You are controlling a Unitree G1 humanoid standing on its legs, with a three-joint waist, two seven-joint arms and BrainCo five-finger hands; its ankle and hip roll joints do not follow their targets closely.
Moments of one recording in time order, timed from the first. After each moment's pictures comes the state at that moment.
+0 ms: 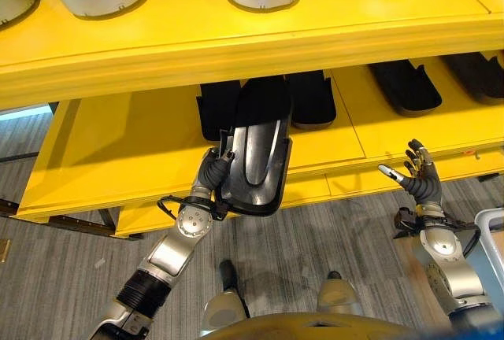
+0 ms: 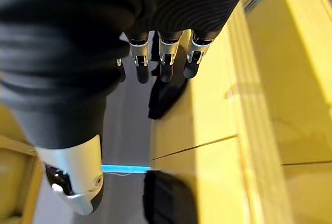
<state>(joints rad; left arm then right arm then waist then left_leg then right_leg) -0.08 0.49 -0.34 -0.01 -0.02 0.06 0.38 0.12 -0.43 0.09 -0.06 0.37 -0.13 -0.33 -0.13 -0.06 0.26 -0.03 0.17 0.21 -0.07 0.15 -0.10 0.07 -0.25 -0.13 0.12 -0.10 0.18</state>
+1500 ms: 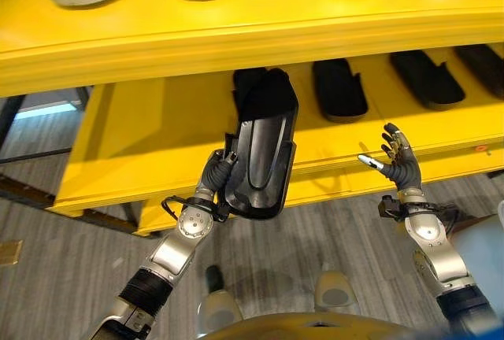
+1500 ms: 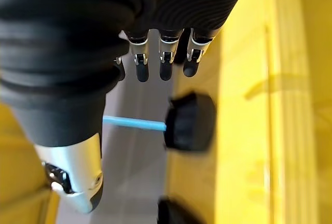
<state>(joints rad) -0.10 0.49 -0.37 0.08 -0.10 -0.01 0.35 0.02 -0.44 0.17 0.02 0.35 -0.17 -0.30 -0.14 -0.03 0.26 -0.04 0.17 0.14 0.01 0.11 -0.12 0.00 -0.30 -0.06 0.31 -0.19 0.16</state>
